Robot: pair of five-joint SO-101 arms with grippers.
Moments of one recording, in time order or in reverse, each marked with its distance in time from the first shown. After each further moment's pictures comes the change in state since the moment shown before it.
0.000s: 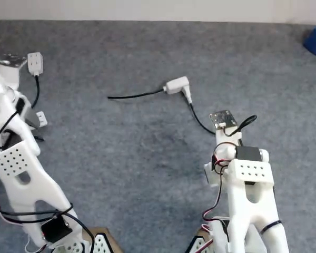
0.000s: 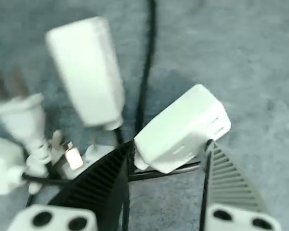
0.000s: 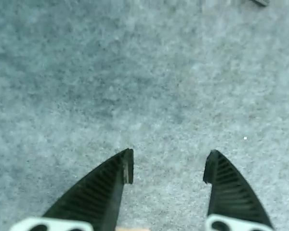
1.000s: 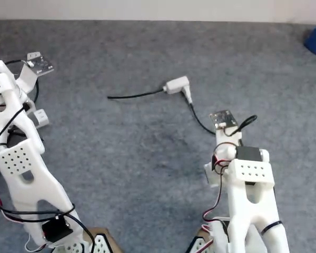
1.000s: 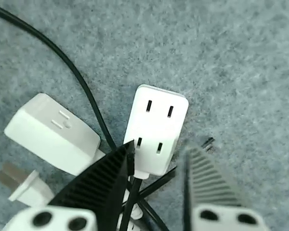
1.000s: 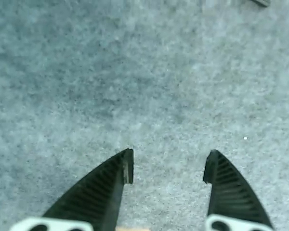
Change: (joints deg) left arm 3.3 -2.5 2.8 0.0 -28.3; right arm 0.0 0.0 0.0 0.0 0.0
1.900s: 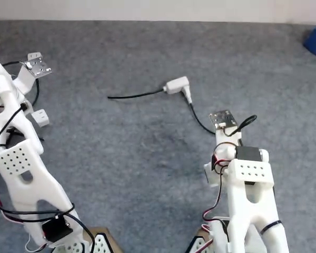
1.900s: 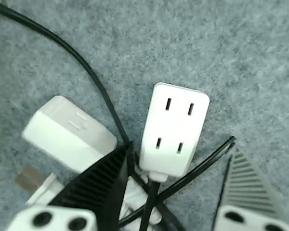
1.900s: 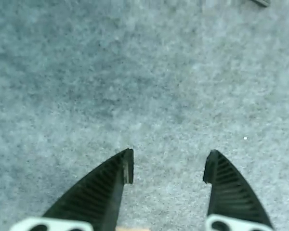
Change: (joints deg) left arm -1.1 0.9 0.0 -3.8 -4.0; right arm 0.0 0.0 0.0 0.0 0.0
